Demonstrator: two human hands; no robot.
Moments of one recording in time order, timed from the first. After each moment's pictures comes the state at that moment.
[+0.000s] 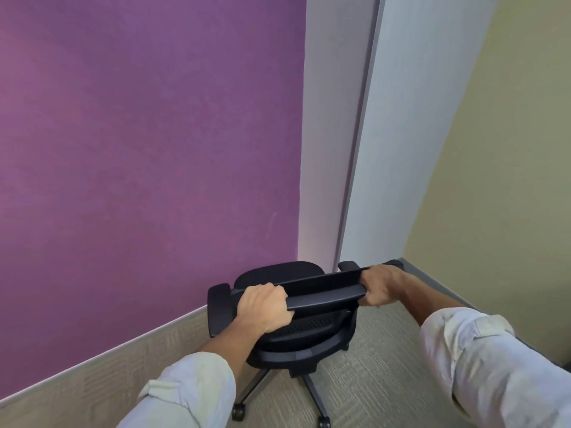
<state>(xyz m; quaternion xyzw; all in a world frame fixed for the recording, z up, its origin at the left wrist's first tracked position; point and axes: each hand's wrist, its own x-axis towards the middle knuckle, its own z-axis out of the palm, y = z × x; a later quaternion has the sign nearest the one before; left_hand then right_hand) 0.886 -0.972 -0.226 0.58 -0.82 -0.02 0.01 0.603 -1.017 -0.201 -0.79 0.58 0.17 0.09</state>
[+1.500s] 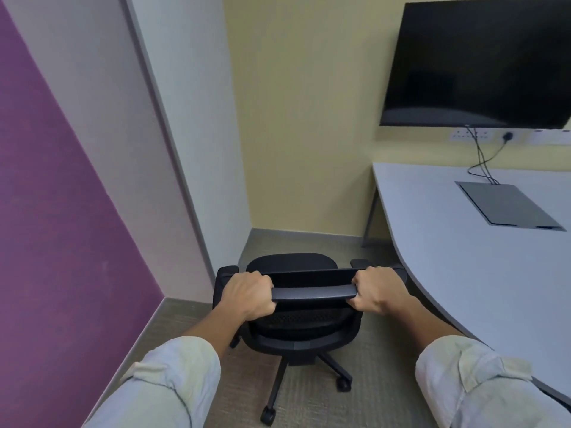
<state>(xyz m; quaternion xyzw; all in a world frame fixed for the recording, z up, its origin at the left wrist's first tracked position) 0.788 -1.045 -0.218 0.16 -0.99 0.01 -0.05 0.597 -0.822 -0.221 -0.46 0.89 0.04 0.03</state>
